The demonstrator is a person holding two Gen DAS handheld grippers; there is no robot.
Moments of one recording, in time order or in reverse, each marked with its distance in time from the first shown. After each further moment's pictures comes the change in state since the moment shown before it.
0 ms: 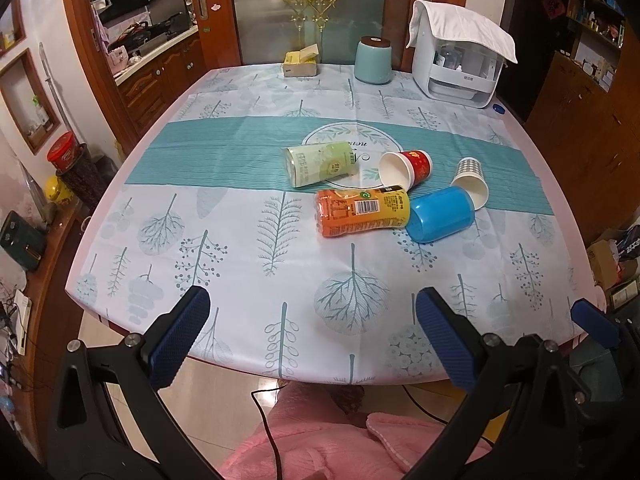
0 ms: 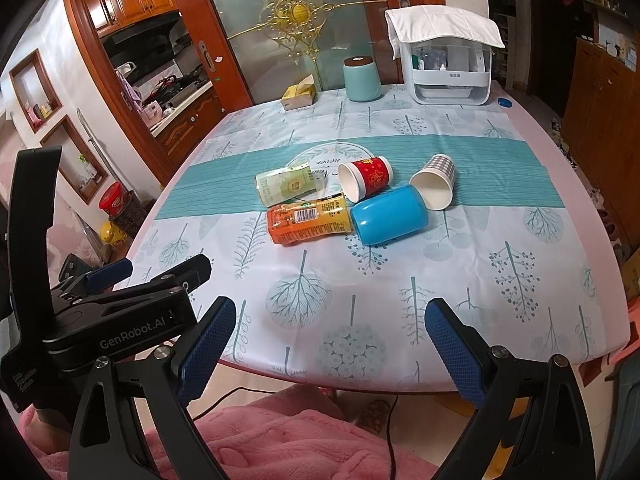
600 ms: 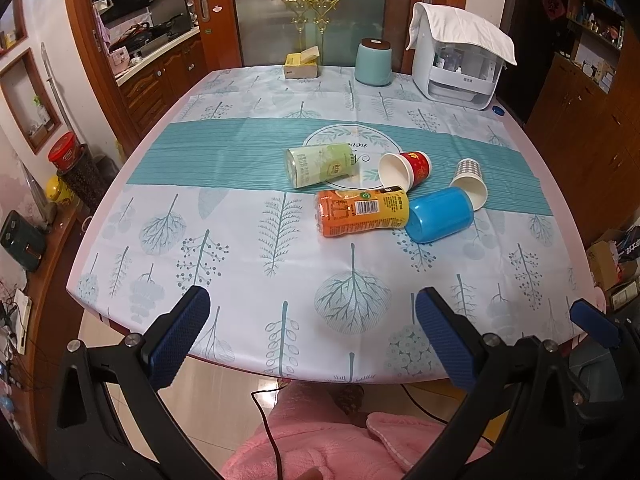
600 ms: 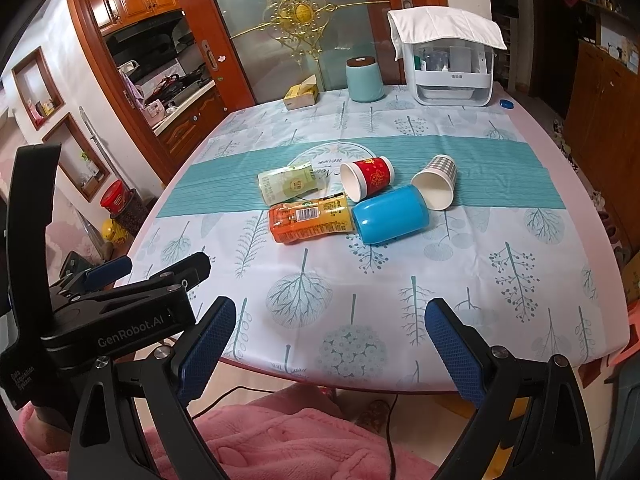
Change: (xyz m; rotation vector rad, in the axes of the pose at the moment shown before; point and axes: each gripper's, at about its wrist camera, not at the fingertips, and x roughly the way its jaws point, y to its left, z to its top) left arm -0.002 -0.001 -0.002 -0.003 -0.007 0.002; right arm 0.001 0.003 -0.001 -0.001 0.000 0.000
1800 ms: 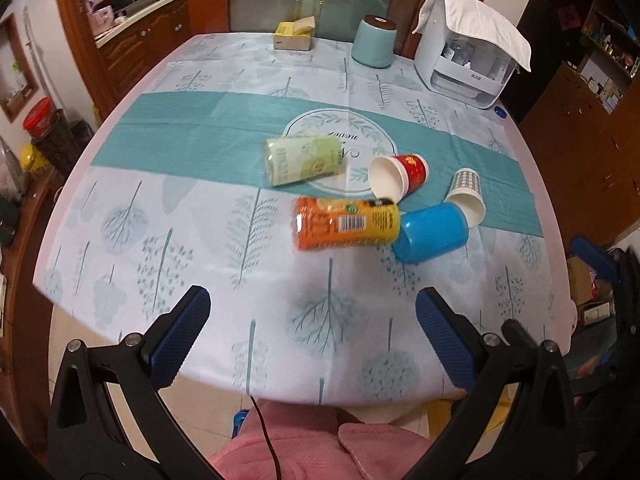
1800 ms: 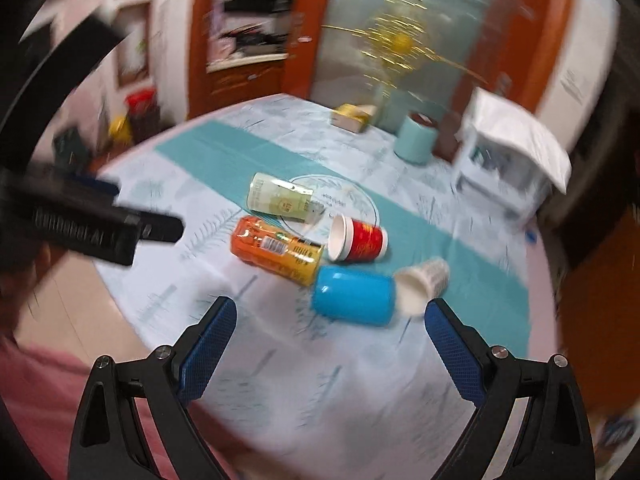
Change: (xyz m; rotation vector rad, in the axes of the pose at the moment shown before) left arm 0.061 0.001 0.066 -0.084 0.141 -0.102; right arm 0.044 -0.001 0.070 -0.618 -0.091 -0.091
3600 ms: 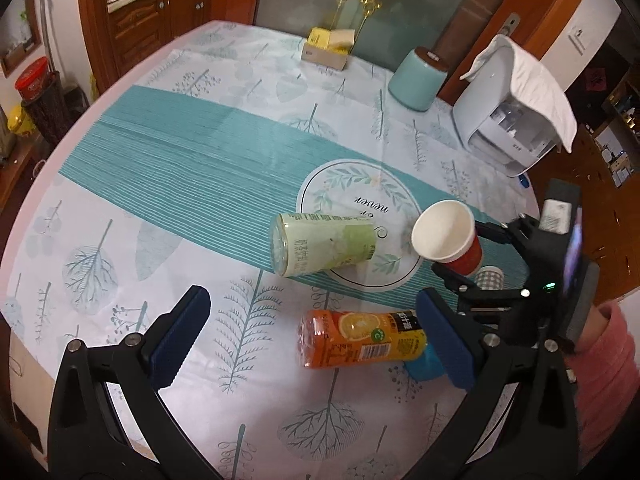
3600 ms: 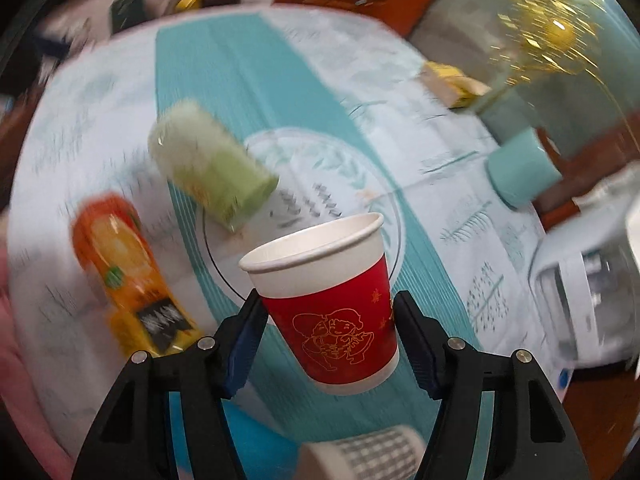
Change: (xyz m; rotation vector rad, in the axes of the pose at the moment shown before) left arm 0.086 0.062 0.102 -0.196 -0.032 -0.069; right arm 0.373 -0.043 0.102 -0.381 0.223 0.187
